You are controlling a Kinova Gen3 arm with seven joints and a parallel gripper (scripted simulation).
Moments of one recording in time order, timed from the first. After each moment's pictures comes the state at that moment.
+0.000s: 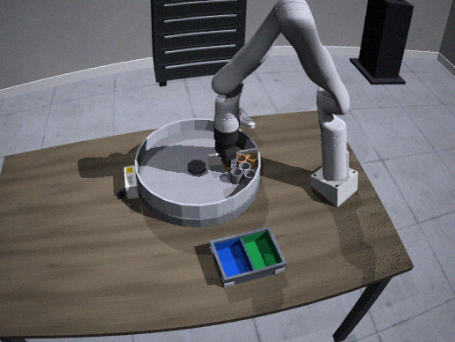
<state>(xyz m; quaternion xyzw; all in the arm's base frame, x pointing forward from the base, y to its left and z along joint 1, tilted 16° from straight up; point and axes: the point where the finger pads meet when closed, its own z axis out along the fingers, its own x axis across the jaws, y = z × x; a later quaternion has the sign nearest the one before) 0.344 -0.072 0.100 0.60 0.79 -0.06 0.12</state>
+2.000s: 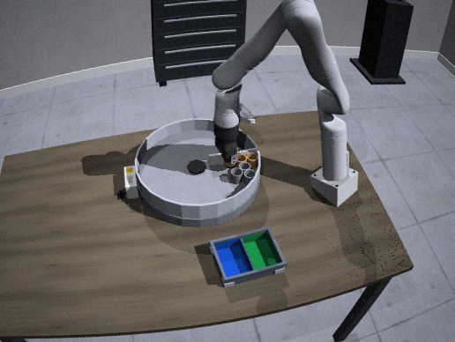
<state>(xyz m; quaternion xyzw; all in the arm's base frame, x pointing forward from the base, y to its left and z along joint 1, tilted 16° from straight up) 0.341 -0.067 0.118 0.60 0.79 -0.06 0.12</state>
